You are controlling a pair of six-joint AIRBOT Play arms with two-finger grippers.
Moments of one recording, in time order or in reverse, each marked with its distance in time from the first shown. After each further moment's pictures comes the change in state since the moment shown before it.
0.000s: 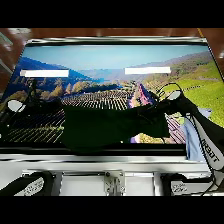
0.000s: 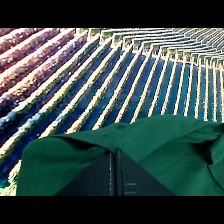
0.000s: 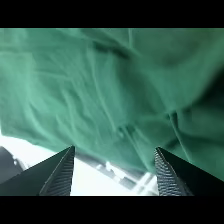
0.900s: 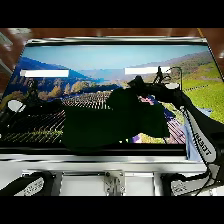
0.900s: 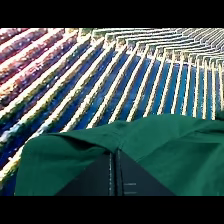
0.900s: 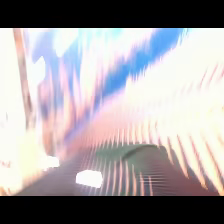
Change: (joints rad) left arm -0.002 0.000 0.000 0.000 -0.005 0.000; right arm 0.051 -0.069 0.172 0.533 -0.575 -0.167
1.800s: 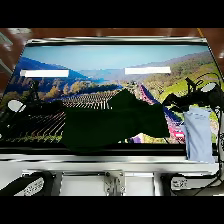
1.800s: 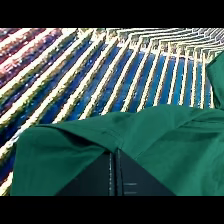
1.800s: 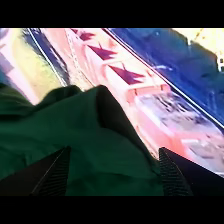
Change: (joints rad) left arm -0.003 0.000 0.000 -0.003 -0.033 0.000; right arm -0.410 0.056 0.024 -0.837 0.491 0.142
